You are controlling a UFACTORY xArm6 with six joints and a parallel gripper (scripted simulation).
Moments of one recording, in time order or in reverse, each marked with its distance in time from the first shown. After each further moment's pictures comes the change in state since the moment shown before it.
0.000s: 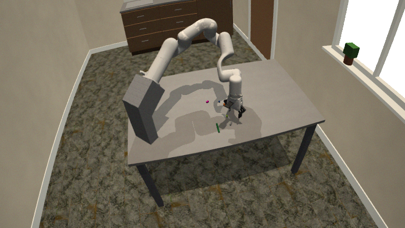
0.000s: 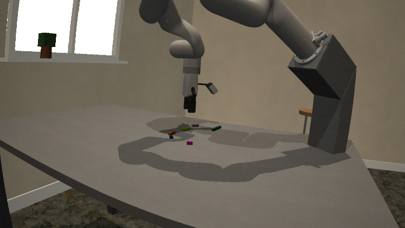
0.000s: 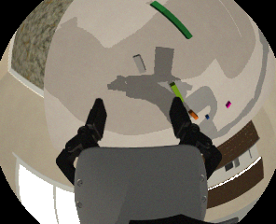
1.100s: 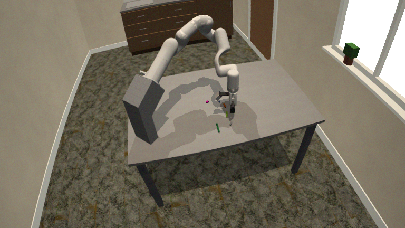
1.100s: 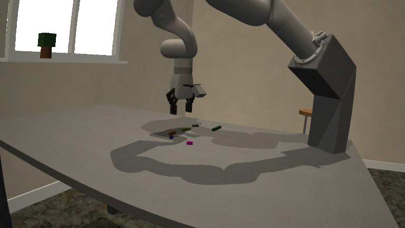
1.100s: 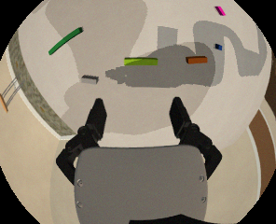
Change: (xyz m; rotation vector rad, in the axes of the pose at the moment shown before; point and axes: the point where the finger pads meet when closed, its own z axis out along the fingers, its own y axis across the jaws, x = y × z) arm -0.044 0.048 0.003 0.006 0.009 0.935
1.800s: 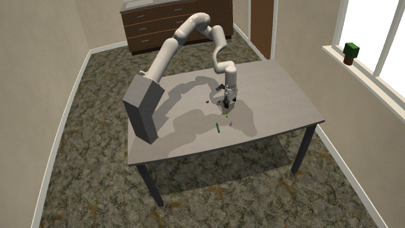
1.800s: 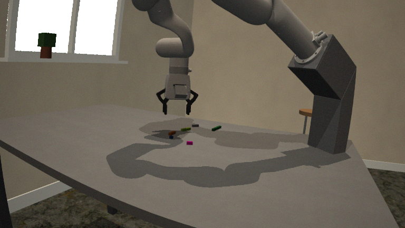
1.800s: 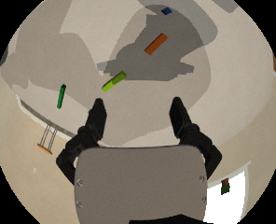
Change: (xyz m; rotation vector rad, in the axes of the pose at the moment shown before) arm 0.013 0.040 -0.001 -0.001 -0.001 0.616
